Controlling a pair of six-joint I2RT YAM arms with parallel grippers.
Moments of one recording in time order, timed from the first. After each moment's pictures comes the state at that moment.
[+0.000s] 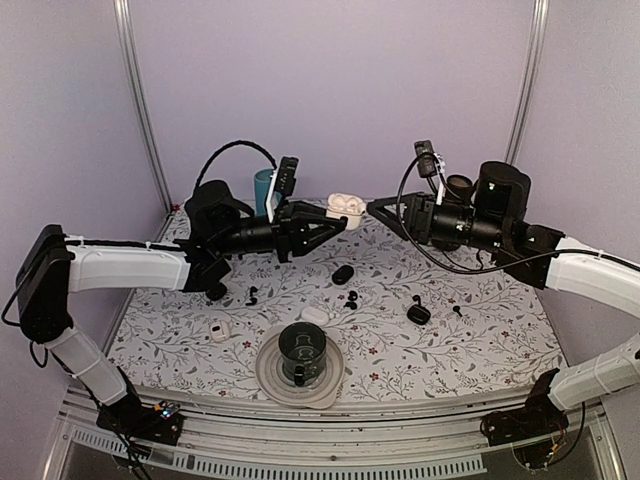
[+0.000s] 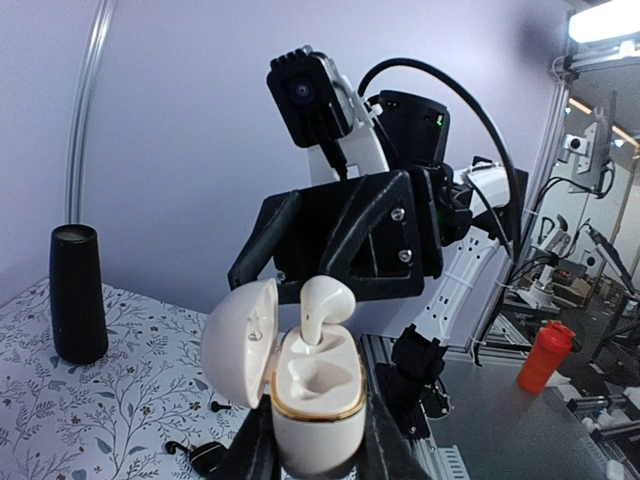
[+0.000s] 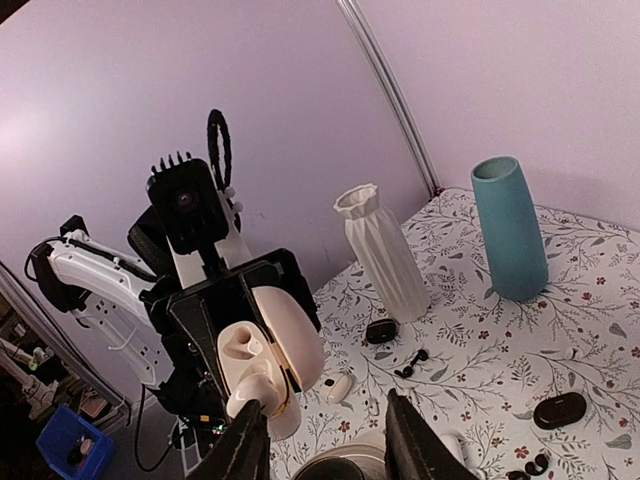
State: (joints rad) left arm -0.79 1.60 0.99 0.84 0.72 -0.40; right arm 0.77 1.23 1.00 0.18 -0.38 0.46
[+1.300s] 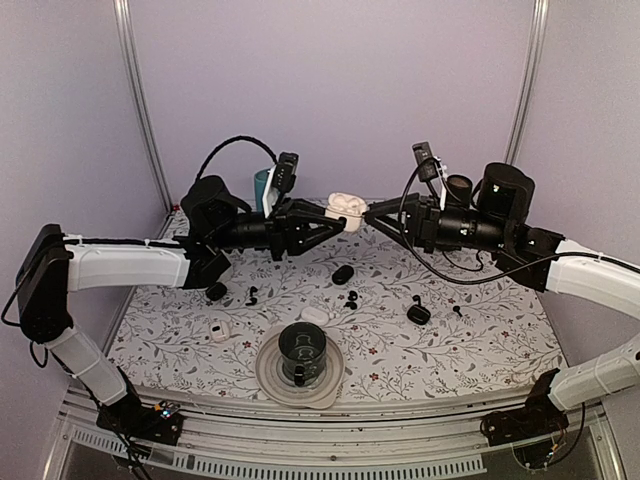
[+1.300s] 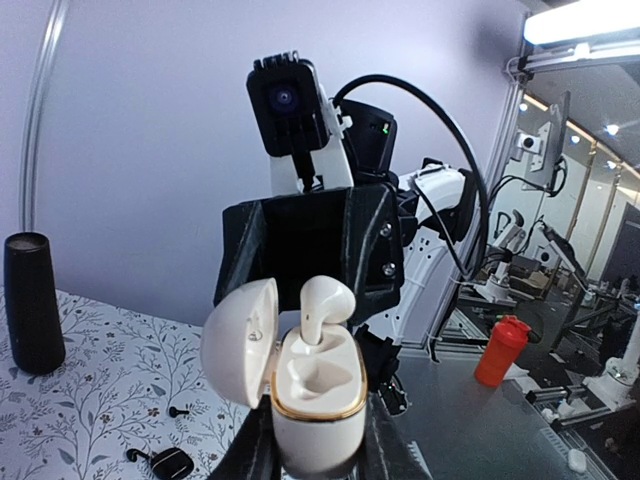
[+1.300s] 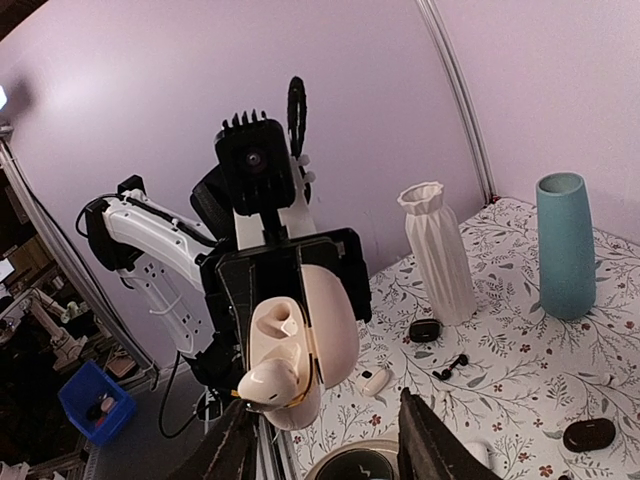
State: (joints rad) left arm -0.78 1.60 1.01 0.88 0.84 -0.48; right arm 0.77 1.22 0.97 0.25 -0.53 0.41
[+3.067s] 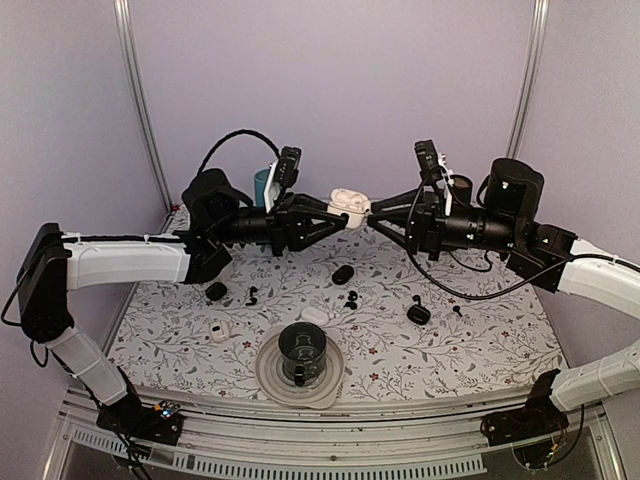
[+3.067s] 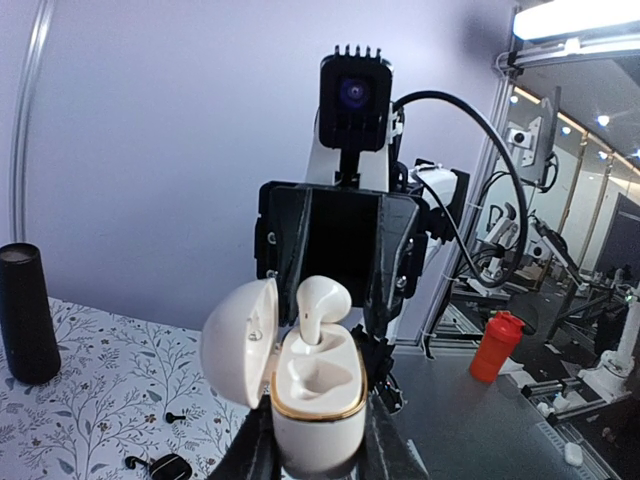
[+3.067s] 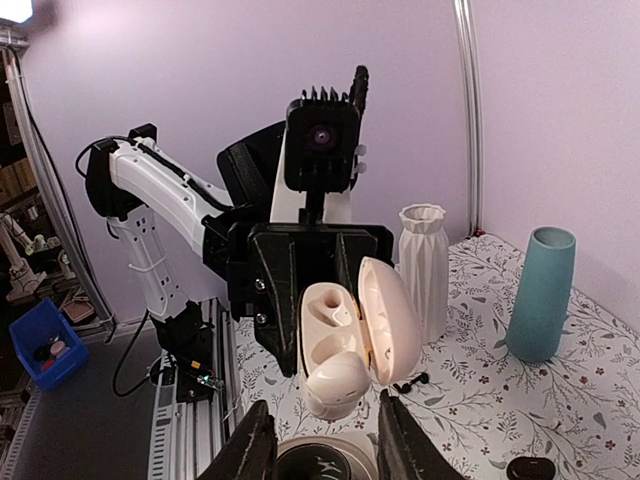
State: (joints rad) left arm -0.79 1.60 1.06 0.84 0.87 -0.47; right arm 0.82 1.17 1.01 0.13 -0.51 0.15
